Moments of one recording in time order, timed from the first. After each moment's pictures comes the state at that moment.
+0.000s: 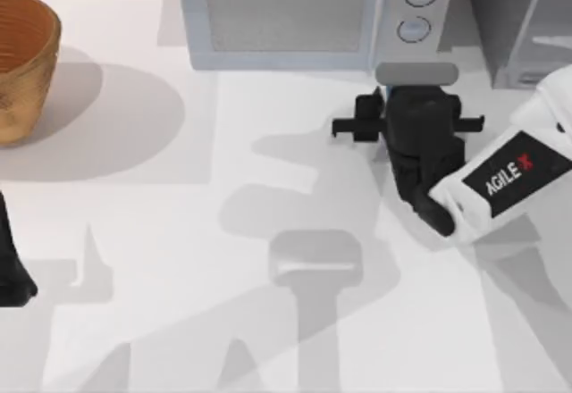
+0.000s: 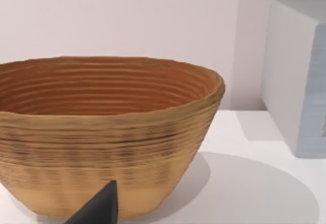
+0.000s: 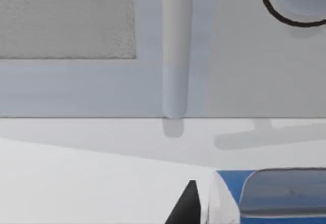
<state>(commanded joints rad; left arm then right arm) 0.00 0.00 0.00 0.00 0.00 0.00 0.48 2.38 1.13 0.90 0.49 0.17</state>
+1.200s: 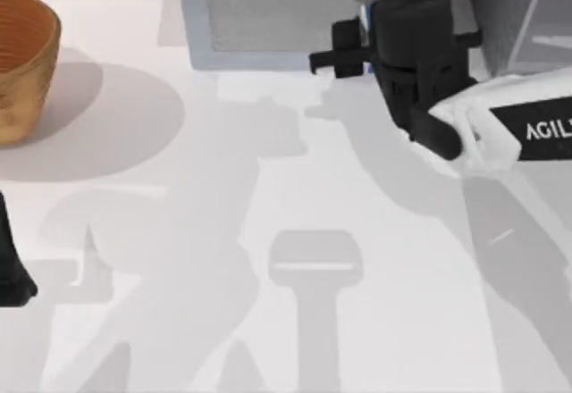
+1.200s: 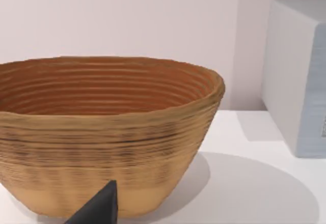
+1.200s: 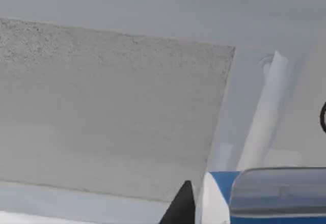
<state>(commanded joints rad) 0.00 0.00 0.00 0.00 0.00 0.00 0.53 2.07 1.23 0.50 0.47 0.08</state>
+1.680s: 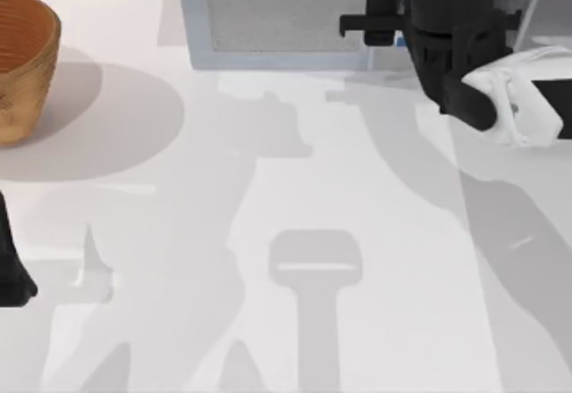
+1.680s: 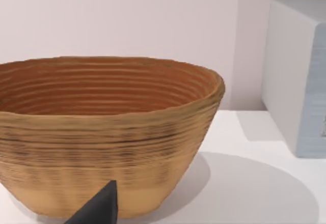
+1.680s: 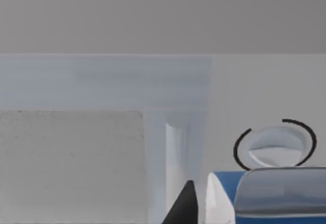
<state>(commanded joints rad) 0.00 0.00 0.00 0.00 0.00 0.00 0.48 1.98 1.23 0.40 0.48 0.17</state>
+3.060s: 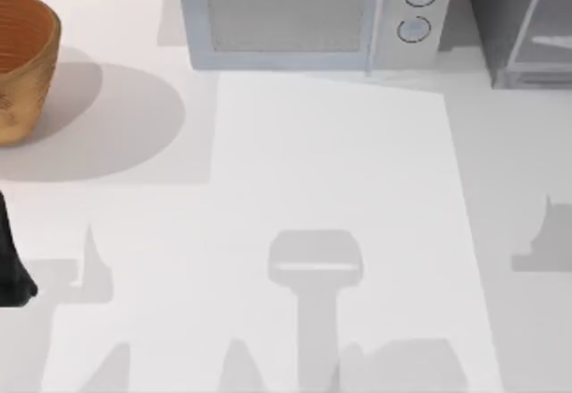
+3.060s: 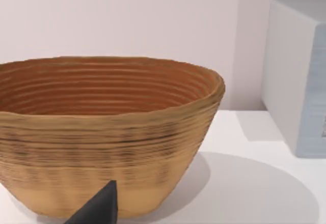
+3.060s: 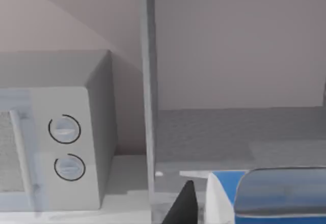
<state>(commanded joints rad) 0.00 0.00 0.00 0.00 0.00 0.00 0.07 0.23 0.20 0.07 0.08 0.03</state>
